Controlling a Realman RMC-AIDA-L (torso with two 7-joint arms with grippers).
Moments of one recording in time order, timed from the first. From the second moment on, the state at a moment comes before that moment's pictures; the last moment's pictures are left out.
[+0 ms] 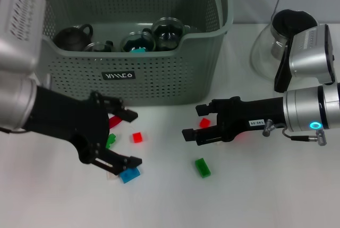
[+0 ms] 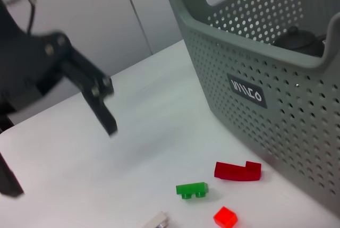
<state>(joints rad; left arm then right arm) -0.43 -2.17 0.97 1.54 2.25 1.91 -1.71 0.69 2.08 -1.13 -0.54 -1.88 -1.29 1.60</state>
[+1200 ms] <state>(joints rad) -0.52 -2.18 1.45 1.31 2.61 1.57 -2.29 0.69 2.07 -1.13 -0.55 -1.88 -1.28 1.62</state>
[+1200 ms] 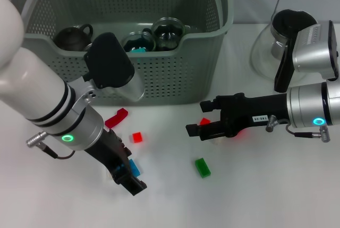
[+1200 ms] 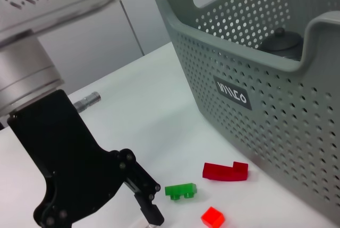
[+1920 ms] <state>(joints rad) -0.54 -2.18 1.53 1.26 2.69 1.48 -2.33 0.69 2.07 -1.13 -0.55 -1.88 -1.28 1.62</state>
